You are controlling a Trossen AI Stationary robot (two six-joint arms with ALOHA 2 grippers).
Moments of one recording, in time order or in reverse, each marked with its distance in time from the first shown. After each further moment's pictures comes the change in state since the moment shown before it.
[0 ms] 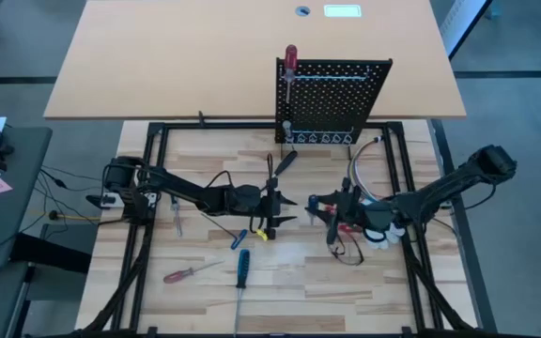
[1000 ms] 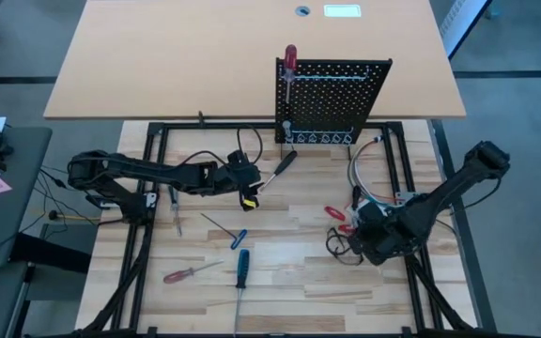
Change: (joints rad) left arm 0.132 -0.317 0.000 -0.689 -0.278 -0.167; right arm 0.265 0.022 0.279 -1.557 -0.261 1.454
